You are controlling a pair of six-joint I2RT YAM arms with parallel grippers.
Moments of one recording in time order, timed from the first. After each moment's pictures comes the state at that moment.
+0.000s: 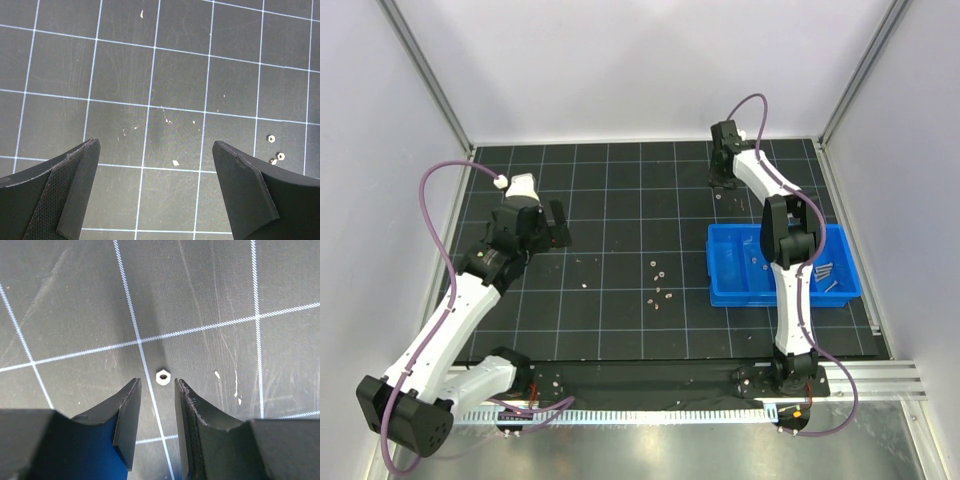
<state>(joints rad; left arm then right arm) -0.39 1.00 0.98 -0.63 -0.31 -0.40 0.22 2.30 1.98 -0.69 0.23 0.36</state>
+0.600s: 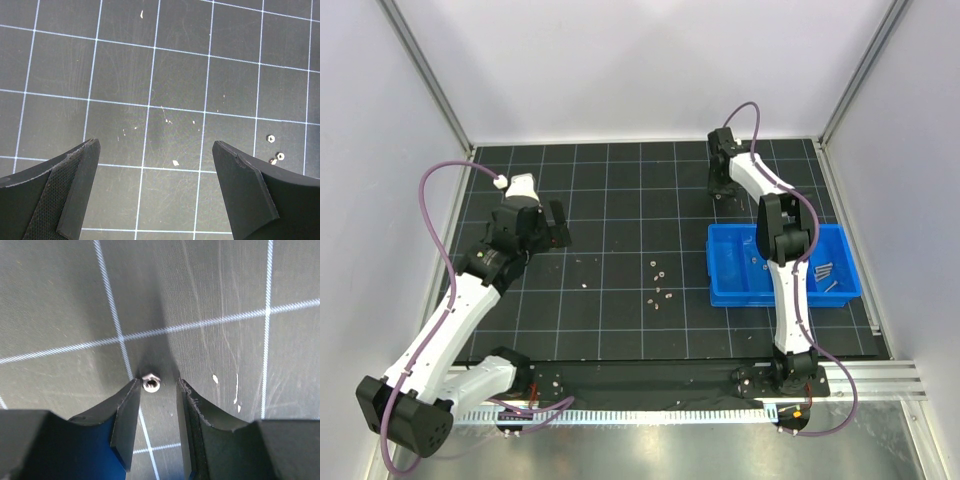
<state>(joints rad) -0.39 1.00 0.98 -0.63 -0.31 -0.40 0.22 2.37 2.00 -0.74 0.24 0.32</state>
